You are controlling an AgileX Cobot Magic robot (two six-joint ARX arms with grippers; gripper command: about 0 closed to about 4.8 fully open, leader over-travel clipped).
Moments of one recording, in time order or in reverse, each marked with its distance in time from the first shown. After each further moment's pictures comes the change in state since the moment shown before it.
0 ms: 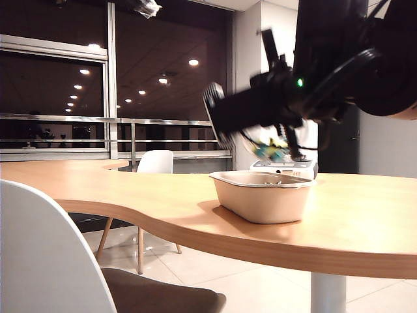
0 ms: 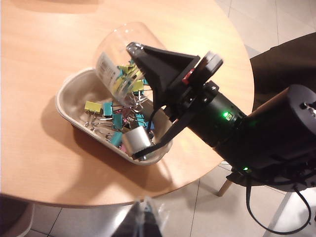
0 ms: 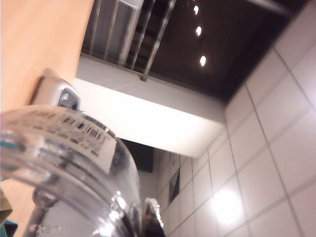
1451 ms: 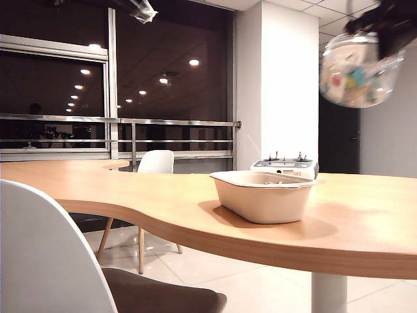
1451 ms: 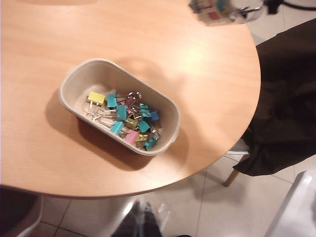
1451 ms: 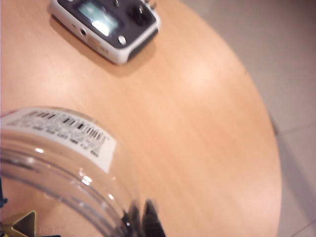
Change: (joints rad) left arm 0.000 0.000 0.000 -0.036 -0.005 0.045; right arm -0.447 -0.500 0.488 -1.675 -0.159 1.670
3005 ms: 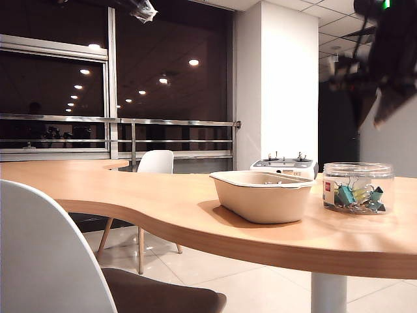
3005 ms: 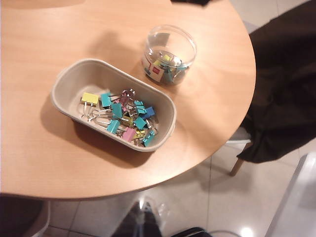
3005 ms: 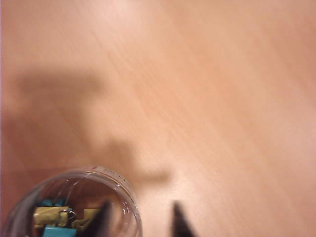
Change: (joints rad) left arm 0.000 0.000 0.001 -0.023 0.027 0.108; right arm -0.100 0.439 0.356 -0.310 -0.236 0.140
